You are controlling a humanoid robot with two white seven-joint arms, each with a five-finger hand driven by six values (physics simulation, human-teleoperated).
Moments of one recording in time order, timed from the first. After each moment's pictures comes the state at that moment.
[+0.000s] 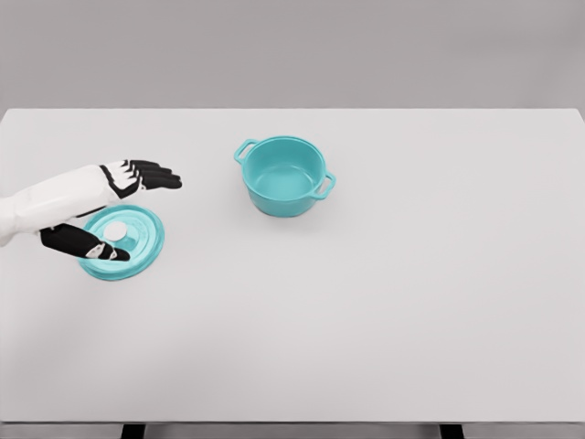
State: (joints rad) left arm -0.44 1.19 -0.70 -1.76 0.08 -0.61 -0.16; right arm 0.00 0.00 0.12 0.11 0.07 -0.28 0.38
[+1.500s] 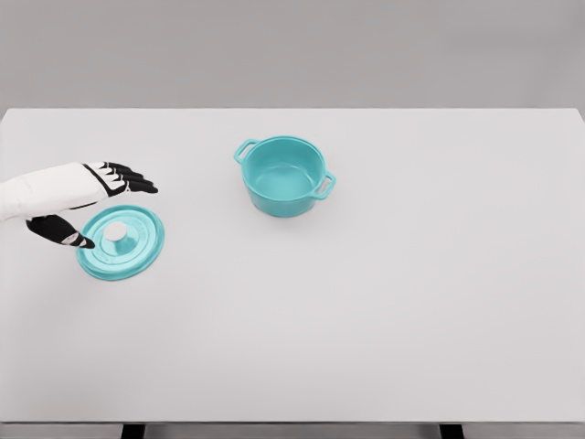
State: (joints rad) left arm -0.51 1.09 -0.65 -1.55 -0.14 -0.57 -0.39; right arm 0.00 0.00 0.12 0.11 0.07 -0.28 0.38
